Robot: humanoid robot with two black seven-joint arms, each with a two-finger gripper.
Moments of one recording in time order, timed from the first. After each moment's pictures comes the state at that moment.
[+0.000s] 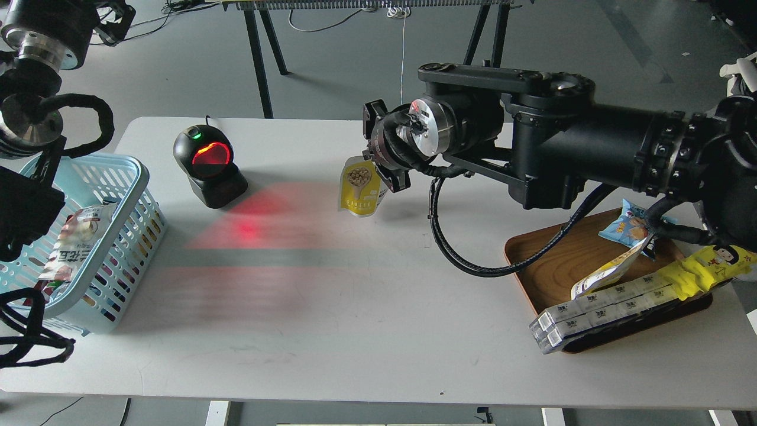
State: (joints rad) left arm -0.88 0.42 -1.19 -0.70 0.19 -0.27 -0.15; right arm 1.57 0.00 -0.17 0.97 0.48 -0.43 -0.49
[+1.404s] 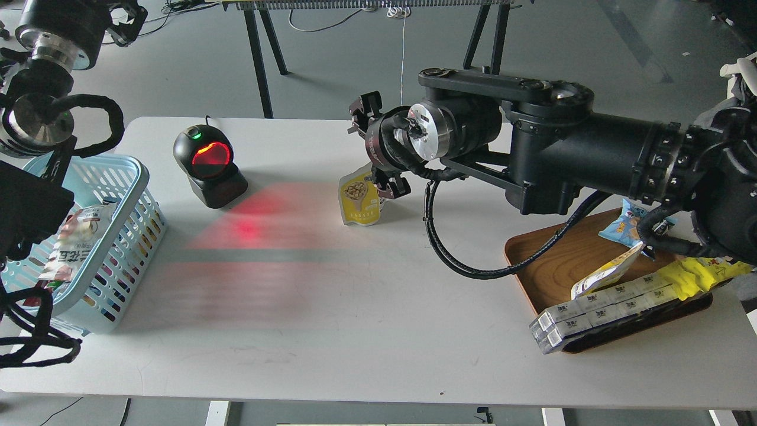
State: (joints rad) left arm -0.88 0.40 -1.18 -0.70 0.19 -0.27 -0.15; right arm 1.54 0.00 -0.09 0.98 0.40 -0.42 -0.49
